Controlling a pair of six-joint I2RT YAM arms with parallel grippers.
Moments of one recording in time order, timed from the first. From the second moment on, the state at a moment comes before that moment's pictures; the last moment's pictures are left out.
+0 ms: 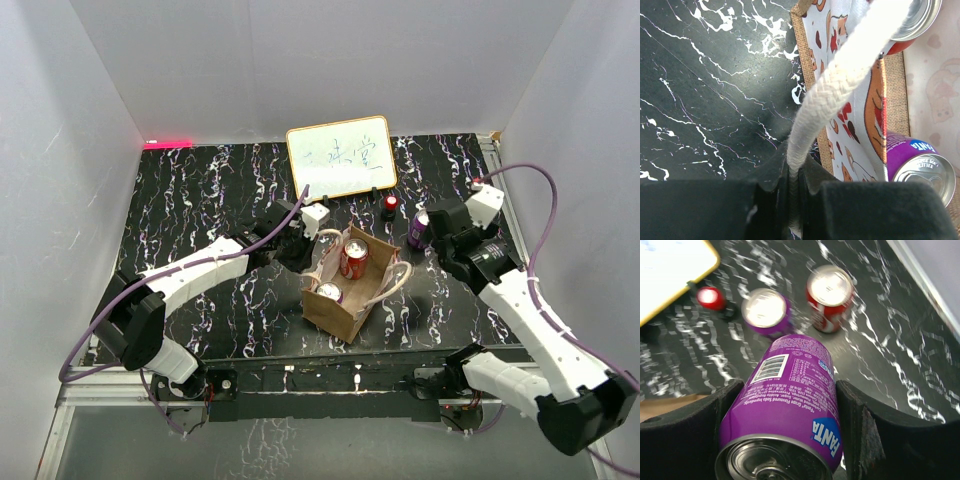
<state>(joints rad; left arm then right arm) -0.72 1.50 1.02 -0.39 0.16 -0.05 0.45 0.98 1.01 -0.83 0.69 0.71</state>
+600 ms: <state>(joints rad) -0.72 1.50 1.02 -0.39 0.16 -0.05 0.16 1.28 0.87 -0.70 0.26 0.62</state>
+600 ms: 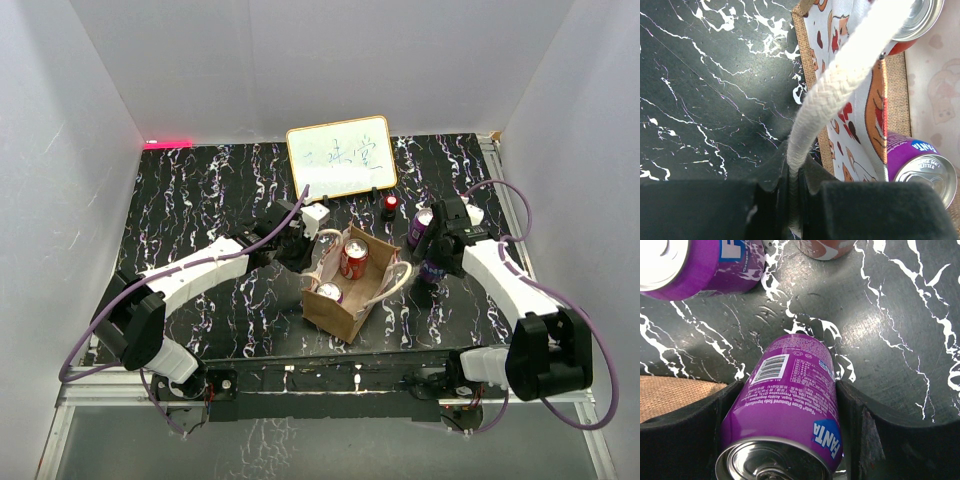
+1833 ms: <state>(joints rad) -0.72 1.50 1.02 -0.39 0.15 -0.05 0.10 1.46 0.94 -0.58 0.13 0.52</state>
